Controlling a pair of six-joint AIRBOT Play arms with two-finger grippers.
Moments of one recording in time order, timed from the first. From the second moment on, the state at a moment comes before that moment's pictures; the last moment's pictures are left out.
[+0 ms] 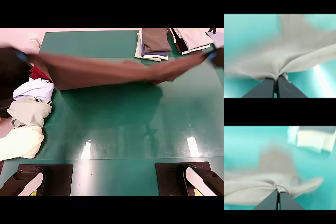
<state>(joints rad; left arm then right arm) -0.01 -0.83 1.64 1.11 -1.23 -1.47 -0.25 -0.85 1.46 -1.00 1.16 1.27</state>
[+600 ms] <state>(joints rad) -0.01 -0.85 2.03 1.13 -1.21 -1.49 -0.25 -0.86 2.08 -1.21 1.34 1.39</state>
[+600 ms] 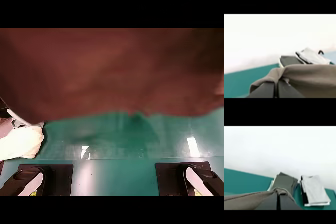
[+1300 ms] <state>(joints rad) 0.00 -1.47 1.44 1.12 -1.19 -1.46 -0.13 -1.49 1.63 -1.23 1.38 1.42</state>
